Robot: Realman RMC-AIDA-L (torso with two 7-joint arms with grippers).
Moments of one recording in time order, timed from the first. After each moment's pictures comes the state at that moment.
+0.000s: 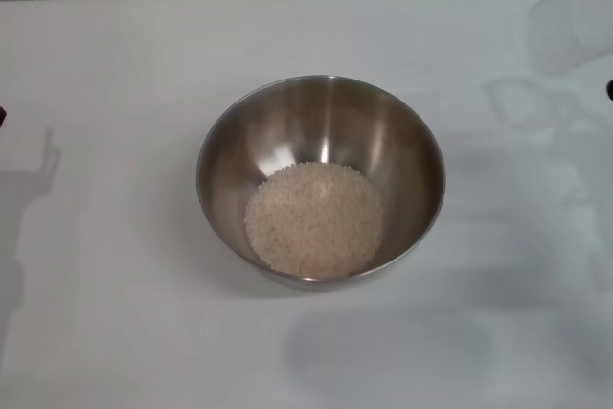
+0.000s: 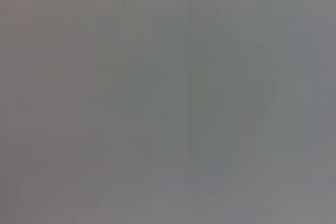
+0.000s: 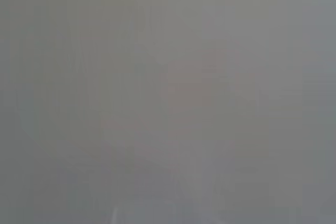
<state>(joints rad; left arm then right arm) -0.17 -2.08 -1.10 -0.37 2.48 1.21 -0.02 0.35 2.08 0.42 0.23 -1.83 -1.54 -0.01</state>
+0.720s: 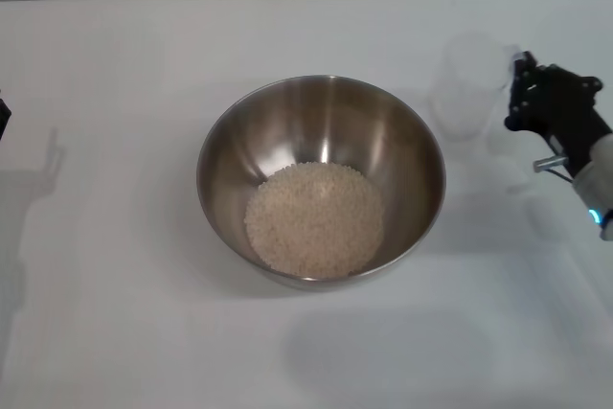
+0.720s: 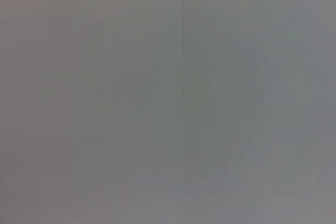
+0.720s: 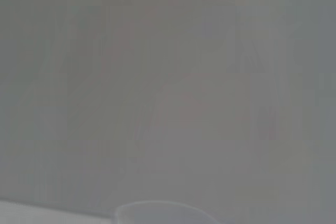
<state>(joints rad) -0.17 -2.08 -1.09 -0.37 2.48 1.21 -0.02 0.50 2.08 0.33 0.18 -1.84 -1.09 0.03</state>
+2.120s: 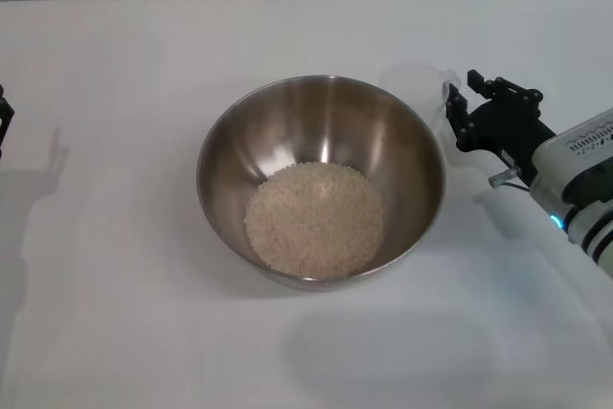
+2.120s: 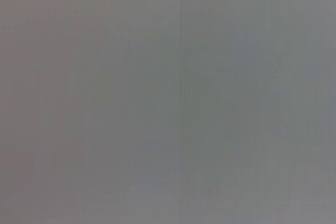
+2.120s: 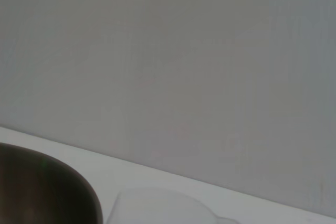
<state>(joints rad) -0.18 -2.08 -1.08 -0.37 2.48 1.21 -0.04 0.55 2.08 0.25 0.20 -1.88 -0.96 0.03</state>
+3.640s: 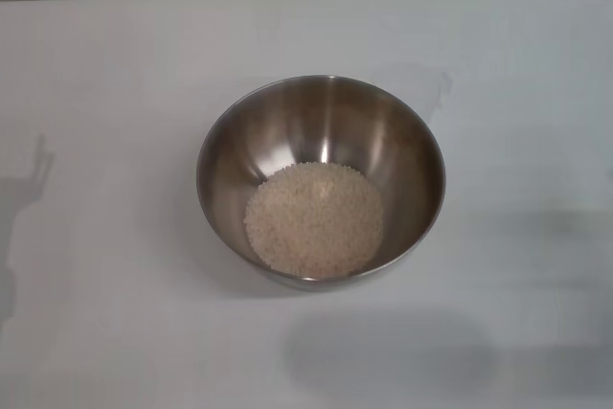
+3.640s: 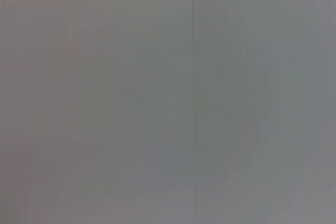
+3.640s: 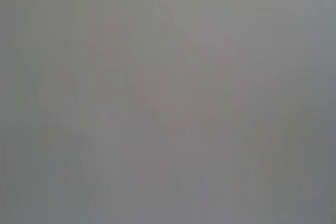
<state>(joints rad) -0.16 -2.08 -1.09 -0.35 2.48 1.22 -0.03 0.13 2.09 0.52 0.24 -1.89 -1.62 0.01</state>
